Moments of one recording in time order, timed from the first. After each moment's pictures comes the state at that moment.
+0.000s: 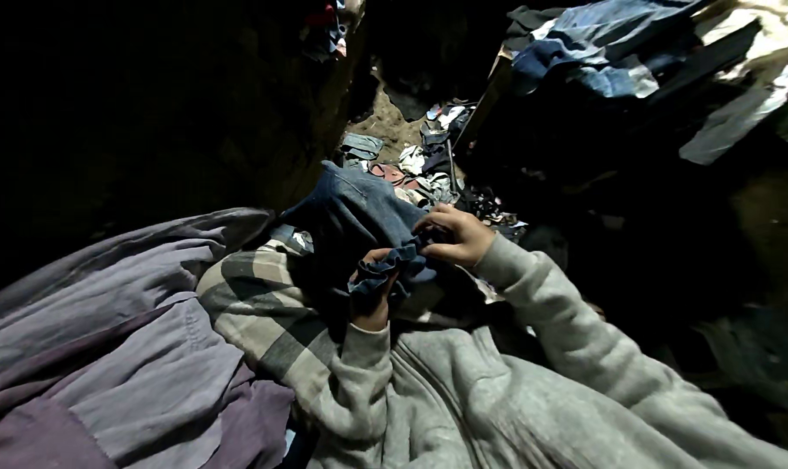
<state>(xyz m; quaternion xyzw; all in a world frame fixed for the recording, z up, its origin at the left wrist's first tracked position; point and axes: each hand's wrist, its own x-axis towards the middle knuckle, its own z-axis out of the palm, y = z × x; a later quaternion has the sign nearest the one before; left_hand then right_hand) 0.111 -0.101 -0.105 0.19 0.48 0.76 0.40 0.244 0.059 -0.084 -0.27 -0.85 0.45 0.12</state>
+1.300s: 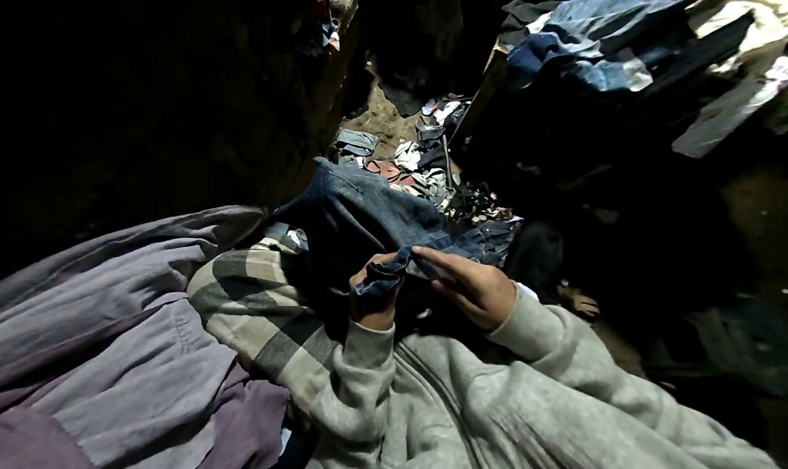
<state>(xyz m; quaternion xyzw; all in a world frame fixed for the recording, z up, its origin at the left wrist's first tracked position) 0.118 -0.102 -0.115 0.32 0.47 0.76 0.31 0.274 -0.021 -0.066 -0.27 -0.89 0.33 0.17</state>
